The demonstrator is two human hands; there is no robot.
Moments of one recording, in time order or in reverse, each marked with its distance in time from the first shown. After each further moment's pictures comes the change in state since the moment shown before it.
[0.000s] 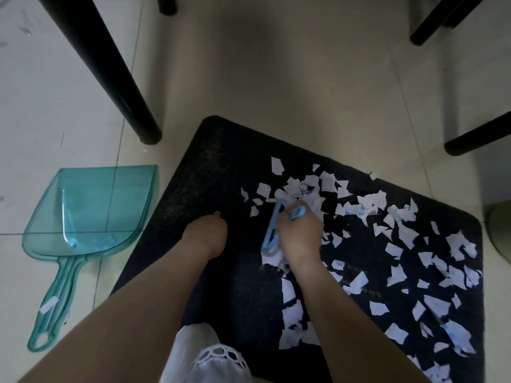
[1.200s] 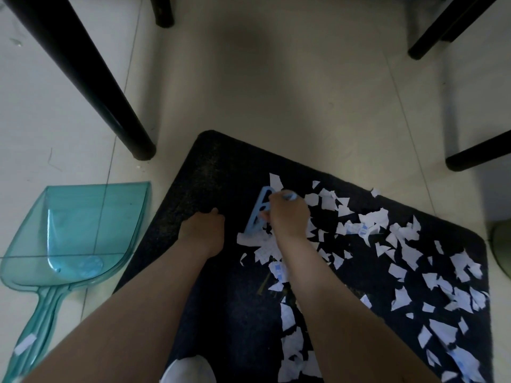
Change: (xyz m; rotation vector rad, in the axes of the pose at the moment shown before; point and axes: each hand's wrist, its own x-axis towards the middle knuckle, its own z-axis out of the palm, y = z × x) left_hand 0.035 -0.008 -0.026 -0.027 0.049 0.000; right_hand 0.059 -0.042 0.029 0.314 -0.051 0.246
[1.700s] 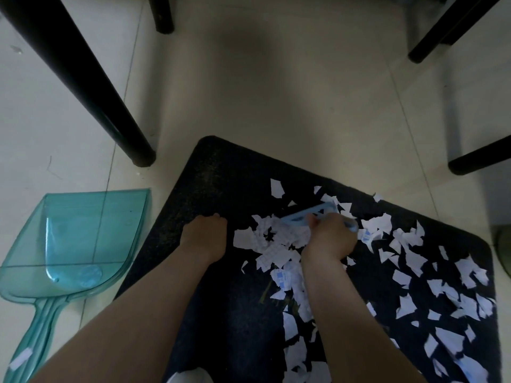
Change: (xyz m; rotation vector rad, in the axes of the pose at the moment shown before) left_hand -0.001 0.003 -0.008 0.006 0.038 0.000; right_hand 0.014 0.011 -0.044 0.603 0.408 0.118
